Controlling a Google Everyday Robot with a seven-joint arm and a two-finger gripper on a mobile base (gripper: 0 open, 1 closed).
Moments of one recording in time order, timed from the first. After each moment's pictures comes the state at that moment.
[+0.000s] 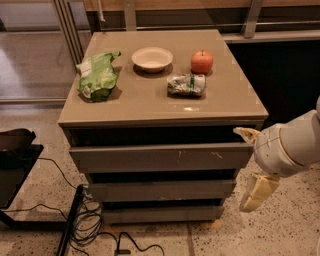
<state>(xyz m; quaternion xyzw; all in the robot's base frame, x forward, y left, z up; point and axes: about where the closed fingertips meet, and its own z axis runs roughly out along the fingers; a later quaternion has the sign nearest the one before) 0.423 -0.194 0.792 -0.65 0.72 0.05 0.24</state>
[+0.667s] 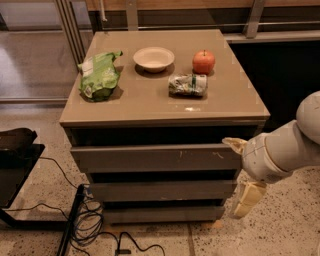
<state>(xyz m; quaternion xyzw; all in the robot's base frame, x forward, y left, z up) 0.421 -0.176 0.760 -0.66 0.71 0.09 0.23</state>
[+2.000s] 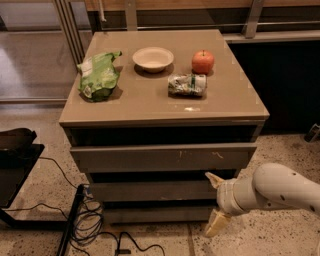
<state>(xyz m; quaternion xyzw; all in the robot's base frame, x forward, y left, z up) 0.442 -0.148 0.566 -0.63 0.72 0.12 0.27</state>
